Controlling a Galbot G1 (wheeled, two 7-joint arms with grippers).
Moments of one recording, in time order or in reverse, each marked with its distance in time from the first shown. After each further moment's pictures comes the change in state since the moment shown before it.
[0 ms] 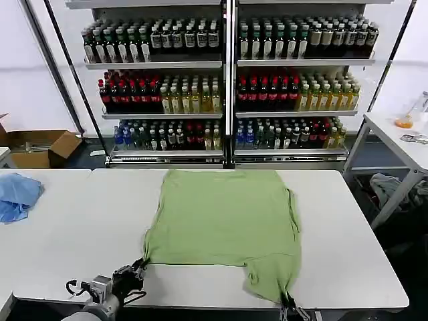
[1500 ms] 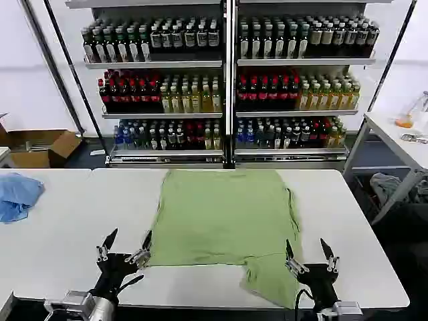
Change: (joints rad) left arm 0.116 -0.168 -0.058 -0.245 0.148 -0.167 -0.100; right arm 0.125 -0.083 0.105 0.122 0.094 0.036 0.000
